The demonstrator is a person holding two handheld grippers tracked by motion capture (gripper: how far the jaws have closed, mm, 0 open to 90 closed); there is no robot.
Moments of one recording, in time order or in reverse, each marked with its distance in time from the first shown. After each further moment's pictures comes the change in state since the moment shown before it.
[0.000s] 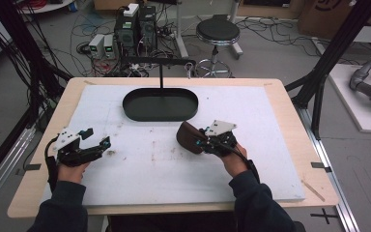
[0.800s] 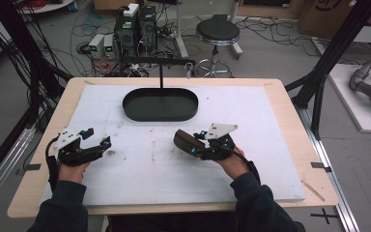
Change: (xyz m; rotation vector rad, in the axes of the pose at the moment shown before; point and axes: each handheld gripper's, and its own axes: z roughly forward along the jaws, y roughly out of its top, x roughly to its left) left arm 0.000 0.000 0.002 0.005 -0.002 0.000; right arm 0.007 0.001 -0.002 -0.063 0.179 0.007
